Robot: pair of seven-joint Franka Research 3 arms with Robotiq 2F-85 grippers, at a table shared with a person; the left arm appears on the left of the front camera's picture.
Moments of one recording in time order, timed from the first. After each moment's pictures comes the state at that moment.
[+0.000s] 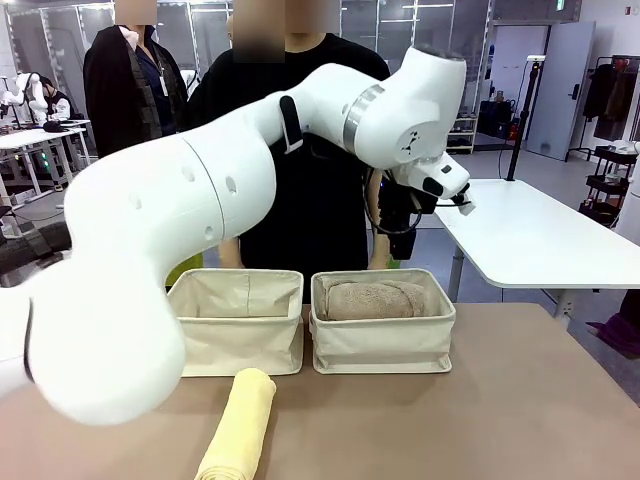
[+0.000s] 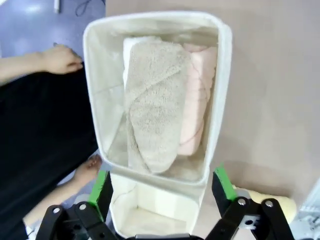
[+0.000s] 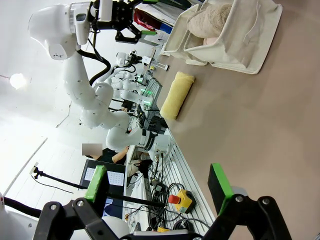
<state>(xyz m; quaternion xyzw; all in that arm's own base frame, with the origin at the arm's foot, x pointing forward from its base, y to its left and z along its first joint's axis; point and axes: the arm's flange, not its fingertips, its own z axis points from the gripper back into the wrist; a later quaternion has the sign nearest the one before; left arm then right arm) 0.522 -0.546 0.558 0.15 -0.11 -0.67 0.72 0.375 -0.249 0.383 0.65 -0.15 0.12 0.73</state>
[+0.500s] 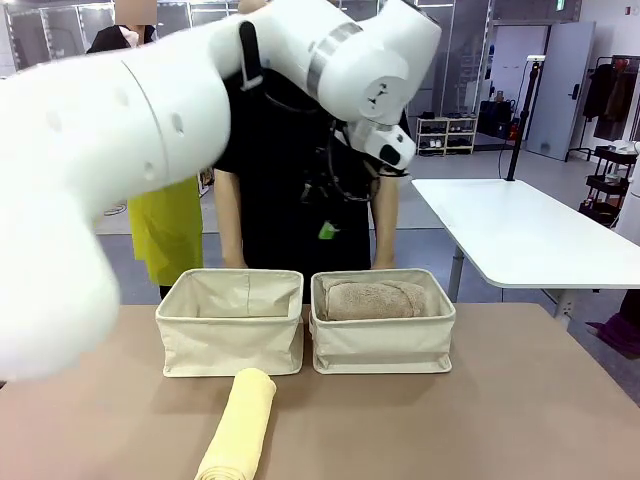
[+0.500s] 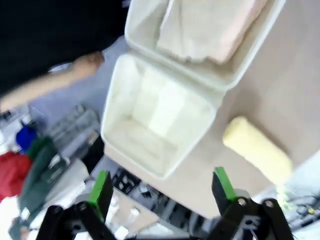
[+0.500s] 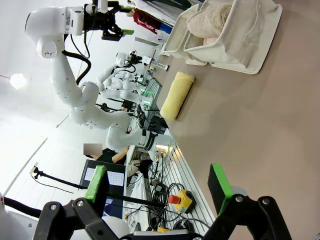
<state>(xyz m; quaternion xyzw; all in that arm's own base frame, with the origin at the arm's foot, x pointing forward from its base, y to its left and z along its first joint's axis) 0.513 -0.450 0.608 0.26 -0.03 -0.50 0.83 0.375 -0.249 0.383 0.65 -0.15 0.12 0.73</state>
